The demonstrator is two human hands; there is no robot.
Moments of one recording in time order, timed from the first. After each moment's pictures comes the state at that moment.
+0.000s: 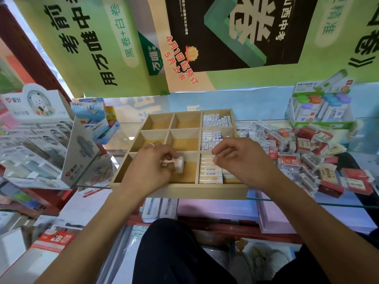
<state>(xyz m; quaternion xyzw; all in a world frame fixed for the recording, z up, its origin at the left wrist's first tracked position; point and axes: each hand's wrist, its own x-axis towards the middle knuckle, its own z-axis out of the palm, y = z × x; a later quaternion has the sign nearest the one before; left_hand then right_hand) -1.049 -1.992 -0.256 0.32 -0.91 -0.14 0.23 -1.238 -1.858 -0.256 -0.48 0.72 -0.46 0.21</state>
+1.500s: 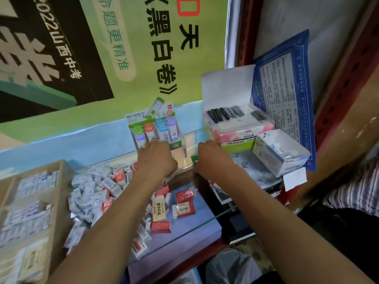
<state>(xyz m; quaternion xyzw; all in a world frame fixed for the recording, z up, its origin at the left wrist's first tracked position) -1.442 -1.849 -0.279 0.20 -0.98 0.00 0.08 -1.487 -1.704 -0.278 -0.30 0.94 -0.15 0.02</state>
